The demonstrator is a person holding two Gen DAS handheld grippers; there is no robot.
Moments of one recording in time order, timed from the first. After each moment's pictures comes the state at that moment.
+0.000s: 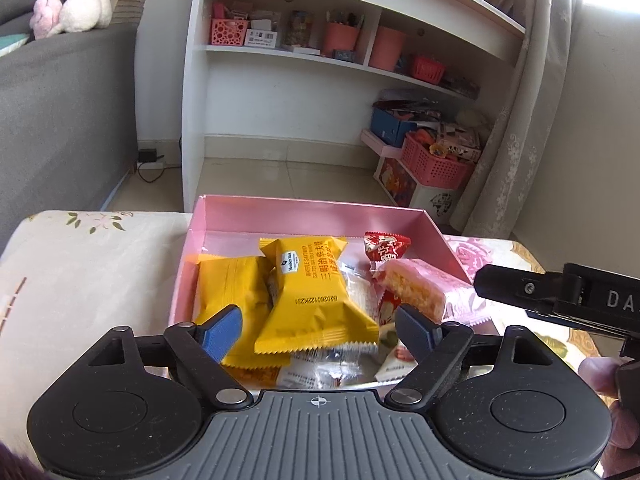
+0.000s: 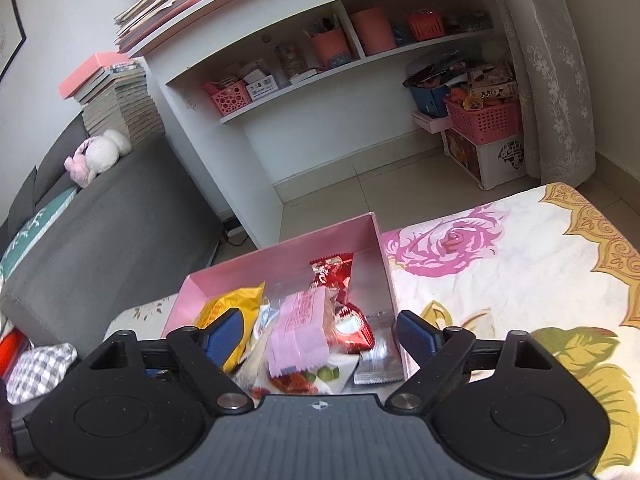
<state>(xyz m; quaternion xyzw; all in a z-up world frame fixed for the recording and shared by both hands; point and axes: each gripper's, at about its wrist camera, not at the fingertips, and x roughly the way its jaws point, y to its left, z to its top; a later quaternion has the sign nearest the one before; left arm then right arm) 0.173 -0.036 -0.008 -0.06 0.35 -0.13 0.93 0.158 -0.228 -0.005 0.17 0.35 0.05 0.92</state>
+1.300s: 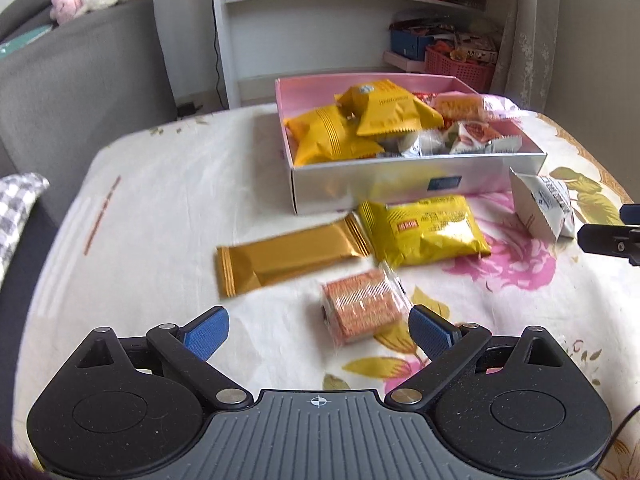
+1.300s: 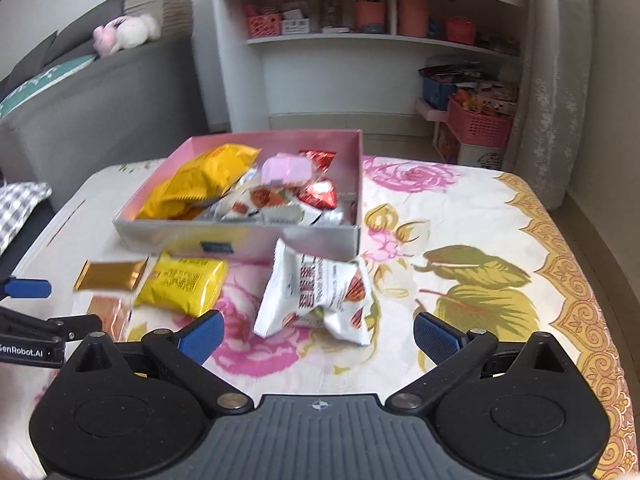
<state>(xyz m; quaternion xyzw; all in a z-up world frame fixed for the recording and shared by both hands) 0.073 0.018 -0.052 0.05 0.42 -0.10 0.90 0.059 -0.210 -0.026 -0.01 0.40 0.05 0.91</state>
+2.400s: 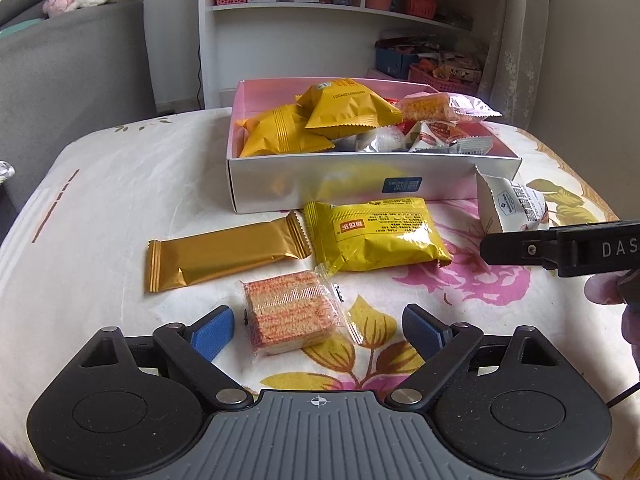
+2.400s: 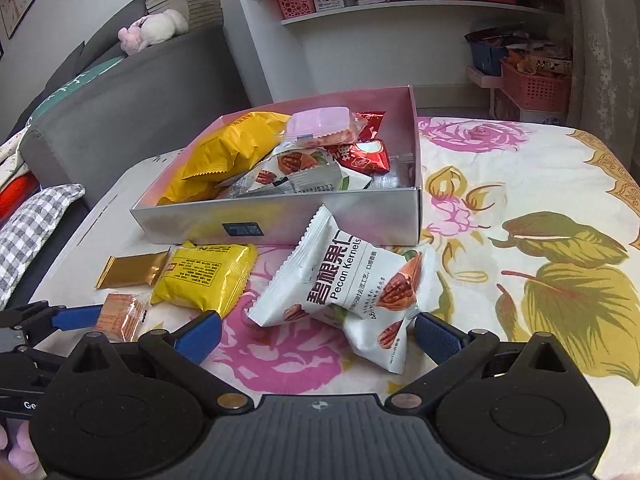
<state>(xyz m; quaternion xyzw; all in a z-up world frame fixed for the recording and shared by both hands) 0.071 -0.012 -0.073 0.01 0.39 -0.11 0.91 0.095 -0.213 -0.067 0.06 0.42 0.13 0.89</state>
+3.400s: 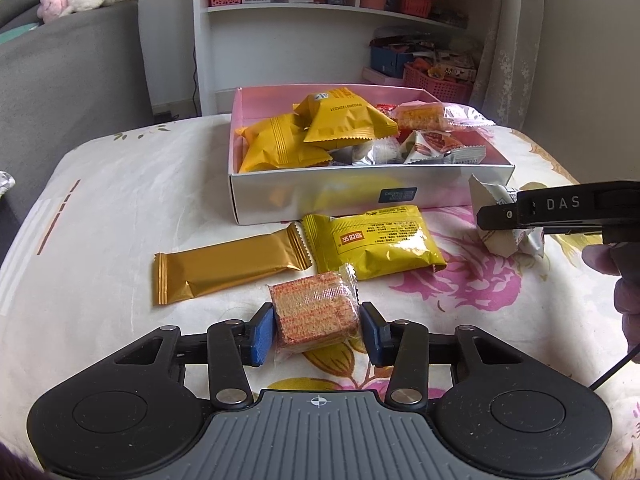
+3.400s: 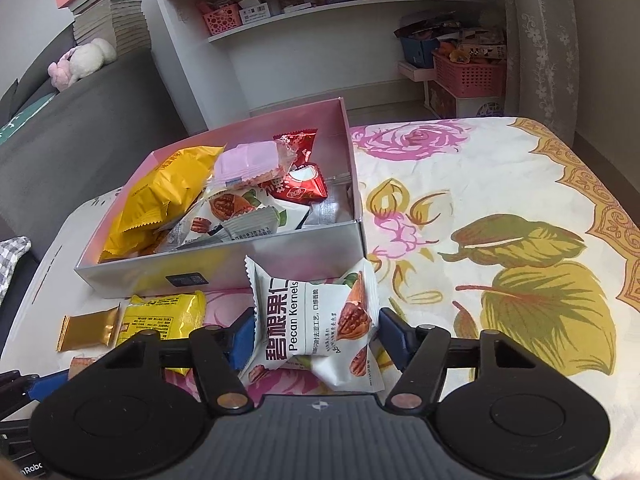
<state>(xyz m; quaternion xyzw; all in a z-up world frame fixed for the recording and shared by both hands) 0.072 -0.009 -0.058 0.01 0.40 -0.12 0.91 0.113 -0.217 -0.060 0.09 0.42 0.03 0.90</state>
